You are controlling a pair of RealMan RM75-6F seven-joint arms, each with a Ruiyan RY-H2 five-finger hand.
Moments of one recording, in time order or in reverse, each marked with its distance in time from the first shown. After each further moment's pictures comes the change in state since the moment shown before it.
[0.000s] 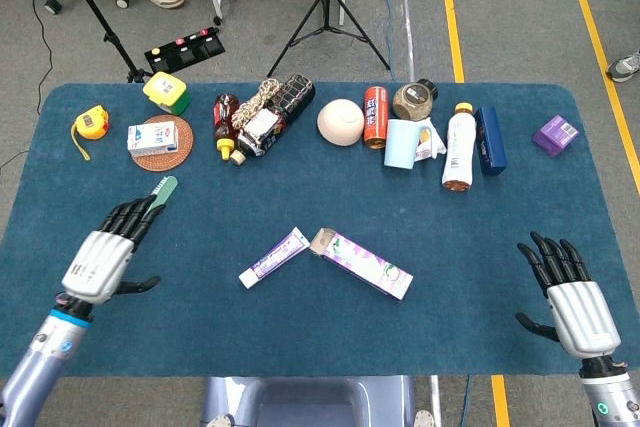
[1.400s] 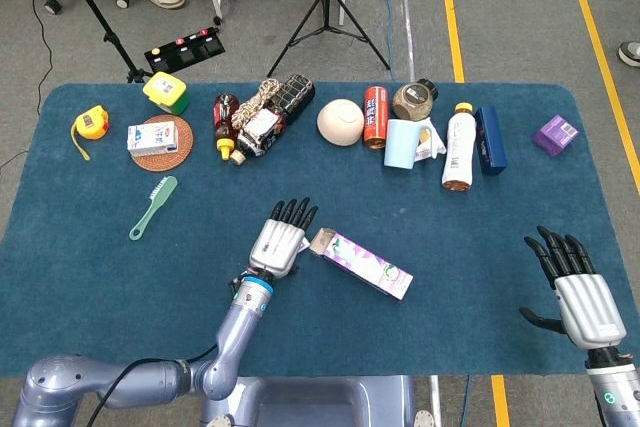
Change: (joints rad) left arm -0.501 -0.832 -0.203 0.425 -0.633 -0.100 0.771; right arm 0.025 0.022 0.013 0.011 0.049 -0.052 0.092
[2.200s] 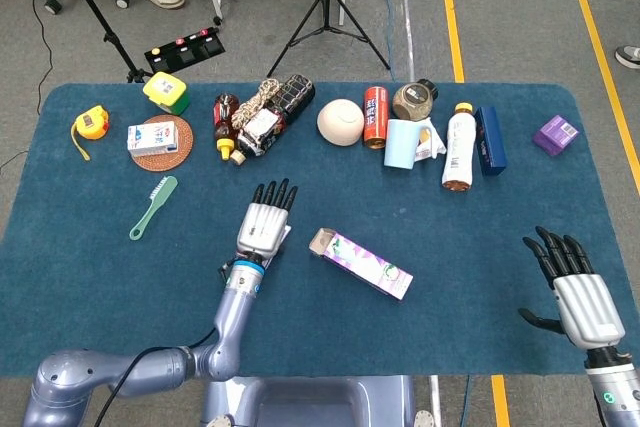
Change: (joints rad) left arm -0.034 0.000 -0.025 0.136 -0.041 0.029 -0.035; right arm 0.003 -0.002 -0.004 0.002 -0.003 -0.003 0.003
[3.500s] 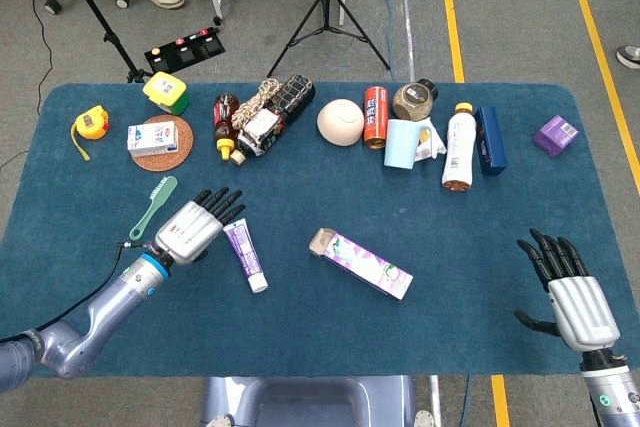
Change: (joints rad) left arm 0.125 0.687 0.293 -0.300 0.575 -0.274 -0.420; right arm 0.000 -0.007 -0.008 -0.012 -0.012 0.003 -0.022
